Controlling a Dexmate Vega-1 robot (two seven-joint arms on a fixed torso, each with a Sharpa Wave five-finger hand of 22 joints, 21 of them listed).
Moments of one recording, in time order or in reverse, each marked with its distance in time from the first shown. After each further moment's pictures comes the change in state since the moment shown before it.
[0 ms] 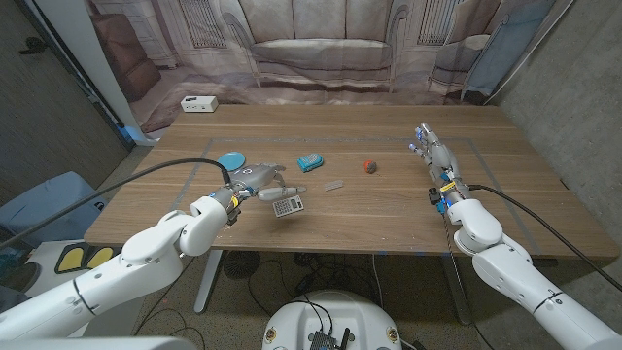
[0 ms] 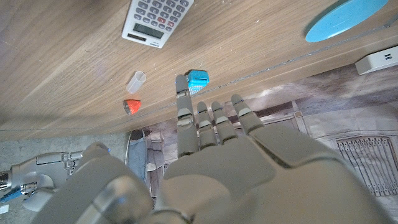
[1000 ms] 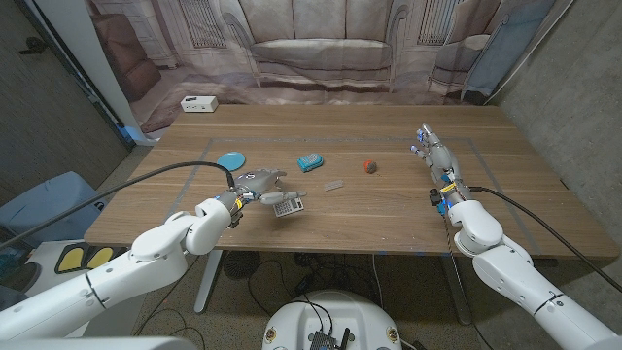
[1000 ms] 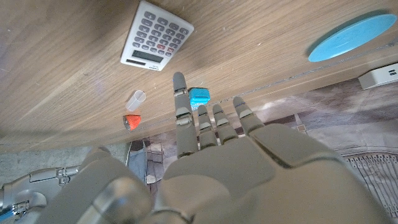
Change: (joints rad) left arm -0.063 0.001 0.074 0.057 -0.008 -0.005 0.002; left_hand -0.013 0.013 -0.011 0.011 0.008 0.059 -0.007 0.008 0.000 -0.034 -0.009 -0.004 0.000 -0.035 0.000 0.000 -0.003 -0.027 -0.005 0.000 0.000; right arm -0.004 0.005 0.004 -0.004 0.000 -0.016 -0.011; right_hand 0.000 0.000 -0.001 -0.001 0.000 0.004 -0.004 0.000 0.000 0.001 -0.001 0.000 -0.004 0.000 0.000 0.000 0.000 0.003 0.004 -0.008 0.000
